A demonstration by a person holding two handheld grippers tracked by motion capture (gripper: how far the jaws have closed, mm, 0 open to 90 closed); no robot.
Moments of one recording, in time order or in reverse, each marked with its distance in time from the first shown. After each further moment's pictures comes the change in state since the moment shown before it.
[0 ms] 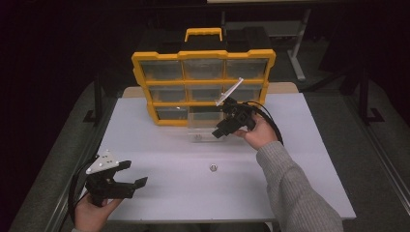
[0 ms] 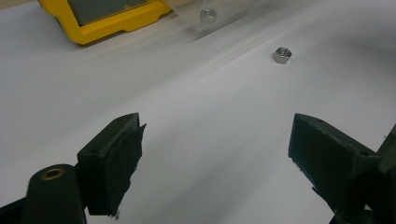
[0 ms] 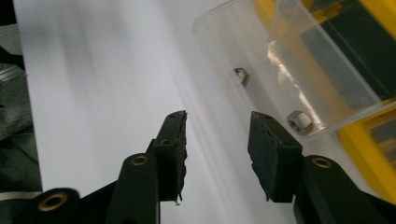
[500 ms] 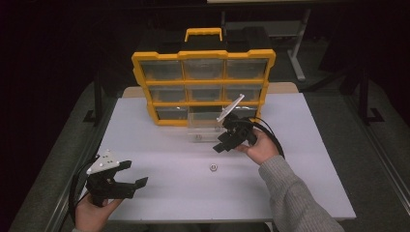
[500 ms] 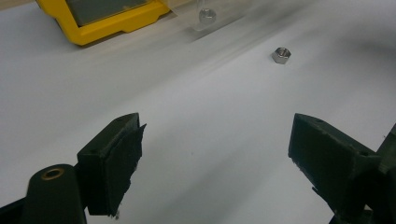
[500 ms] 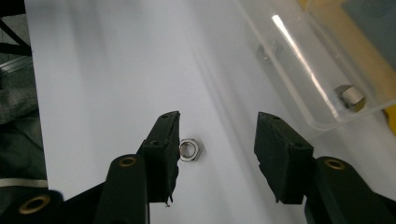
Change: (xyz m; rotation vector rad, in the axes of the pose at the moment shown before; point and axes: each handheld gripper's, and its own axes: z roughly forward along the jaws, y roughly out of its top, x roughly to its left) left arm -0.001 0.000 0.001 -0.006 -0.001 0.004; right arm 0.019 -0.029 0.020 0.022 0.018 0.003
